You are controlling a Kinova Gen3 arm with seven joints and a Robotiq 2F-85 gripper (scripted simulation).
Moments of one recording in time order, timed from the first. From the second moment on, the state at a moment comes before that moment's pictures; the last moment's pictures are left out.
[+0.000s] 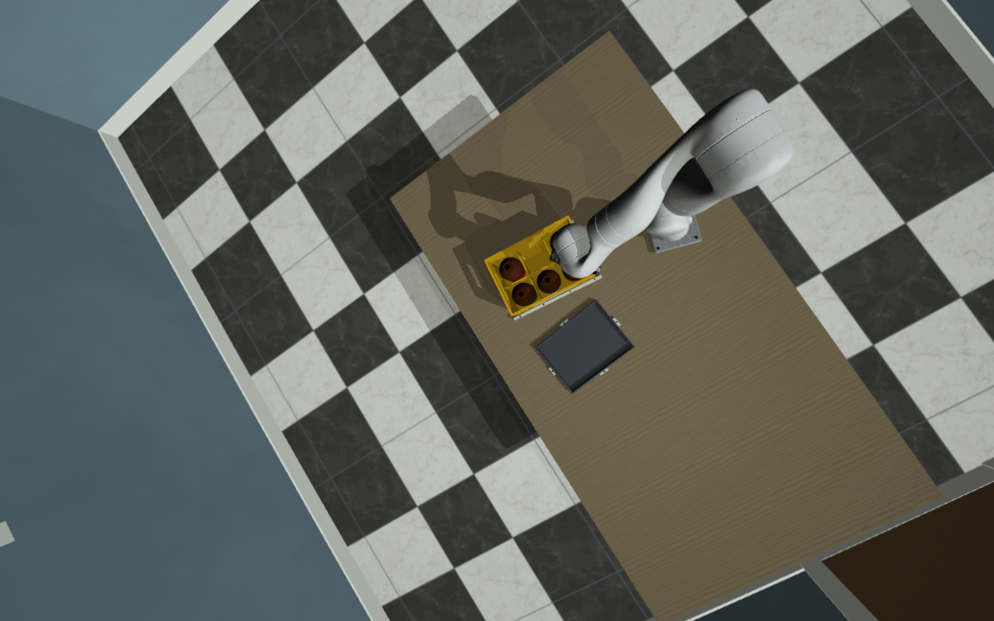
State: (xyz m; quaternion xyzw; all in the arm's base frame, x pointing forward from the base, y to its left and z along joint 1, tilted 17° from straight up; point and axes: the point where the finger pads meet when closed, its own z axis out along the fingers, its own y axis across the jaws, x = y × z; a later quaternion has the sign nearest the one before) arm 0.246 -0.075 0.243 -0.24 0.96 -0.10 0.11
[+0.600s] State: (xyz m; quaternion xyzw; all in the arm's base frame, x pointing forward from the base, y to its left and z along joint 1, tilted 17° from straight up) arm 0.244 -0.074 0.247 -0.24 0.96 -0.10 0.11
